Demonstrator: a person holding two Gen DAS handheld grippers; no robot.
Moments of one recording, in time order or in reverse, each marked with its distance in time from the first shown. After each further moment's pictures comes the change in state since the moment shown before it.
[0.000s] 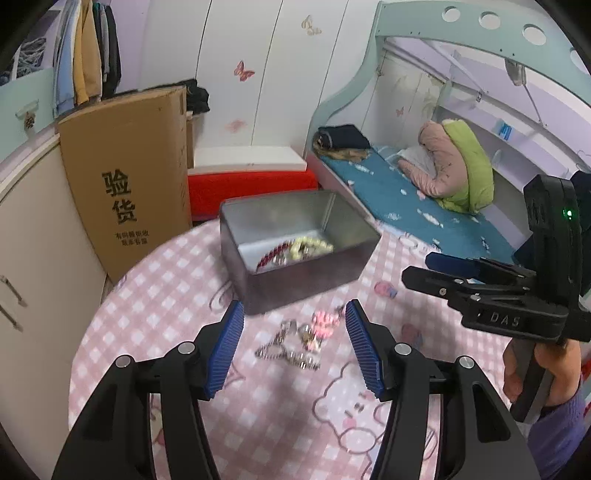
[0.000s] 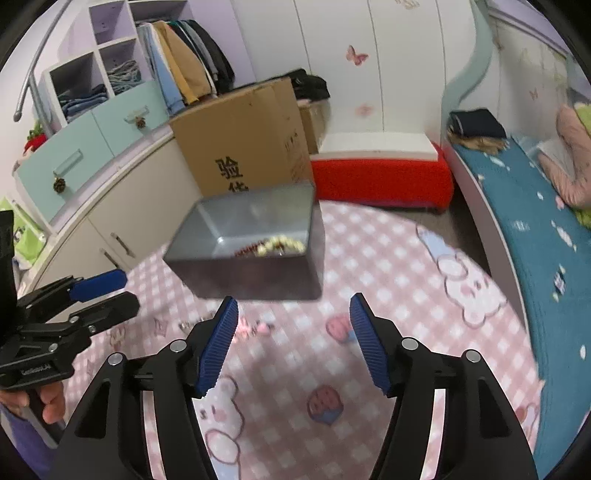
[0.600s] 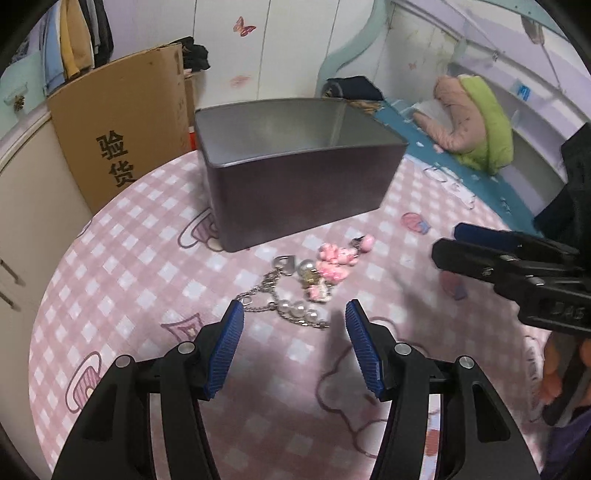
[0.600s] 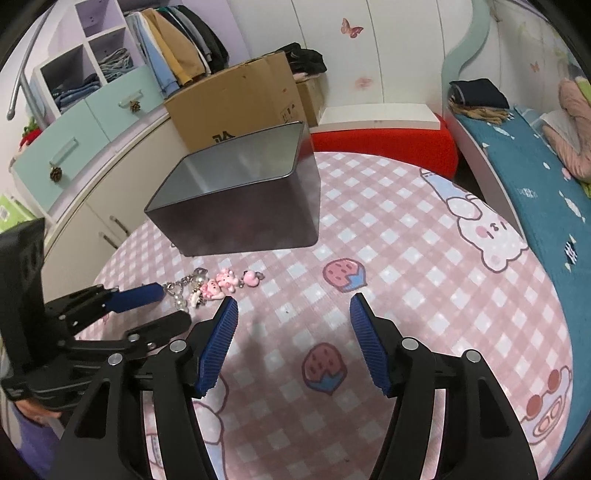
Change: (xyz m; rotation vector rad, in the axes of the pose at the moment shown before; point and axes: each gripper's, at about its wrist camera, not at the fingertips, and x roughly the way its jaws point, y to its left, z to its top) left arm 0.062 -0.011 -0.032 0.032 0.145 0.071; right arm 0.023 -0.008 -0.032 0.033 0.066 0.024
